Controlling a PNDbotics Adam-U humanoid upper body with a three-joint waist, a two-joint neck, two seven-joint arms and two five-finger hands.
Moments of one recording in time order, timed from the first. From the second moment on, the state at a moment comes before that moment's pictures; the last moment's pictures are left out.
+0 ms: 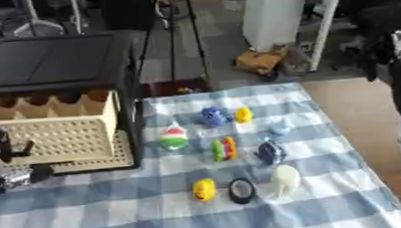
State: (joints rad) left arm -0.57 0.62 -0.22 -1.83 -0.99 0.22 -0.67; right arm -0.41 -0.50 -0.24 -1.77 -0.12 -0.22 -0.05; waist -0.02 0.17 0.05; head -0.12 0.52
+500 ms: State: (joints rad) left arm -0.58 0.62 -0.22 -1.84 -0.98 0.23 -0.65; right arm -0.41 -0.50 -0.24 -1.77 -0.12 -0.22 -0.05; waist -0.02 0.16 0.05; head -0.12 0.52
